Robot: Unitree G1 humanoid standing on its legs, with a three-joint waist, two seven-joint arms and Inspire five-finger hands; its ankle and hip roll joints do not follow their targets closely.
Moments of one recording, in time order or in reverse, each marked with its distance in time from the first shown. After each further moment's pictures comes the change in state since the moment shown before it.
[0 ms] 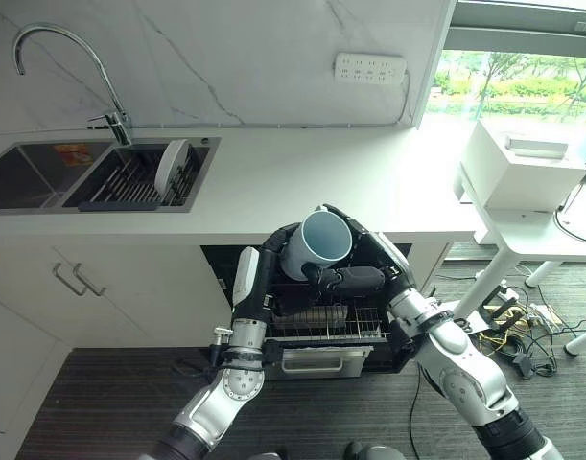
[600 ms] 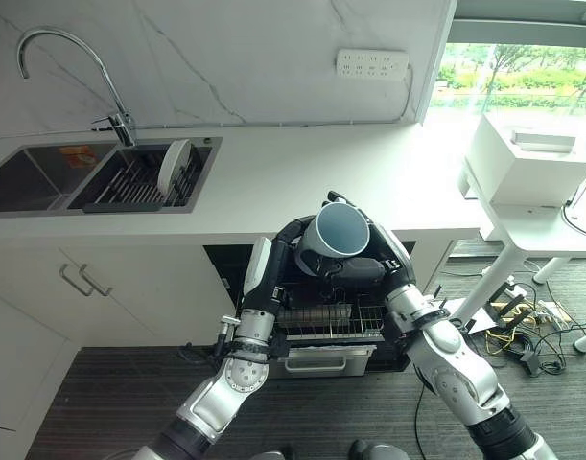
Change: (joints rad) left arm -0.037 0.002 -0.025 -0.066 -0.072 0.052 -0.062; right arm -0.020 0.010 0.031 0.001 0.000 -0.058 -0.088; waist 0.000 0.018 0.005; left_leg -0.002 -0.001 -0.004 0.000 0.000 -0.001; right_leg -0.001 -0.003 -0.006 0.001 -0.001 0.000
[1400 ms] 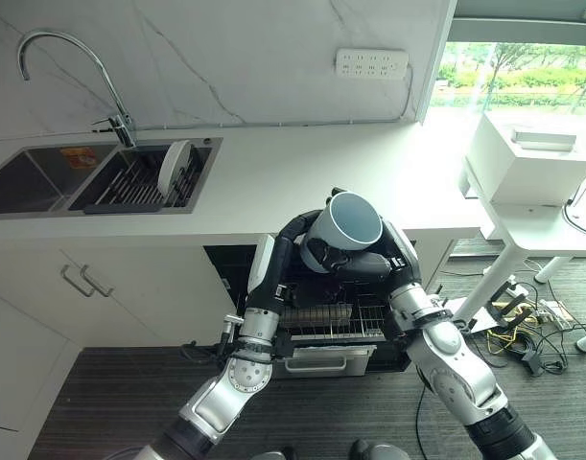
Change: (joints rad) left arm -0.002 0.002 -0.022 -0.035 -0.031 0.004 -0.032; right arm 0.000 -0.003 -0.001 0.032 -0.076 -0.075 -0.046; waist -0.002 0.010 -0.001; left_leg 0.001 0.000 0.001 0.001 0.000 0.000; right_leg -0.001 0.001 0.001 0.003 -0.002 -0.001
